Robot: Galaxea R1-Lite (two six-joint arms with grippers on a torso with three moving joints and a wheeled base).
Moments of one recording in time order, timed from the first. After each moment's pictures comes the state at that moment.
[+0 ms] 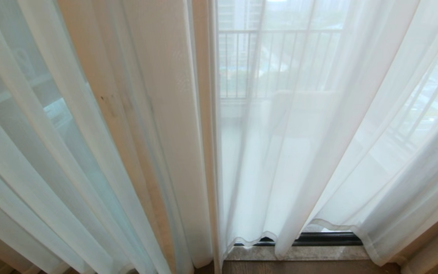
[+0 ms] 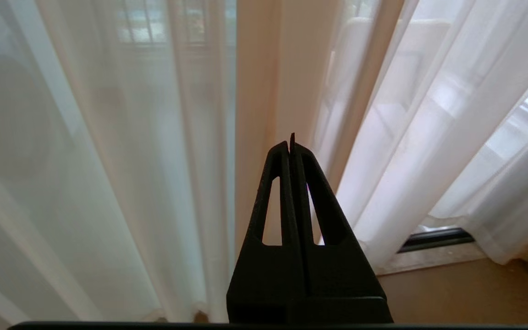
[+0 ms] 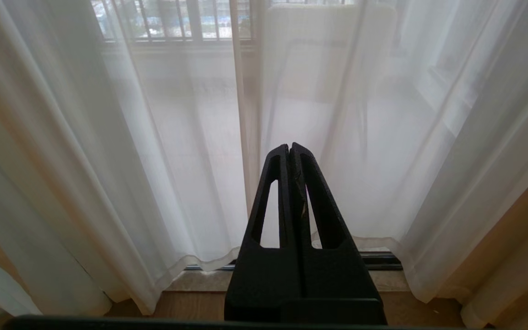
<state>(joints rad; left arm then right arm) -0.01 0.19 -0.25 0.02 -0.22 -0.07 -0.01 0.00 0.00 -0.07 -0.01 0.01</state>
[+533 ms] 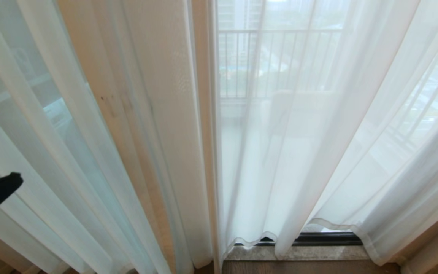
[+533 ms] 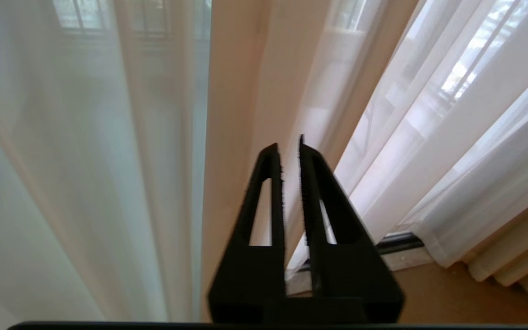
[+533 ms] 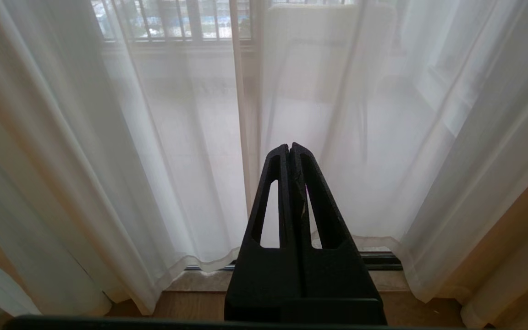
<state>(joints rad) -0.05 0.72 -0.42 -0.31 -0.28 -0.16 -0.01 0.00 0.00 -0.07 -0.01 0.01</state>
